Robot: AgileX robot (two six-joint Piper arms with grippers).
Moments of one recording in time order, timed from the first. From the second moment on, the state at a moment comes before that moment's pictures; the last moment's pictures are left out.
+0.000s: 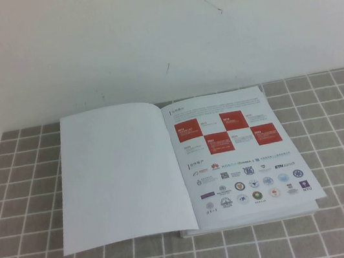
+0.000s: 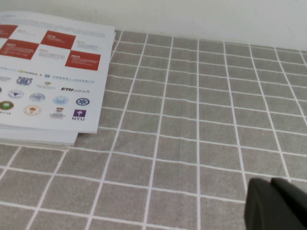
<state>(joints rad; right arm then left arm) -0.02 -0.01 0.02 0.20 0.43 -0.30 -0.20 -0.01 0.02 0.00 0.36 0.14</state>
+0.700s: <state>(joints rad) -0.02 -0.01 0.02 0.20 0.43 -0.30 -0.12 -0.01 0.02 0.00 0.36 0.14</state>
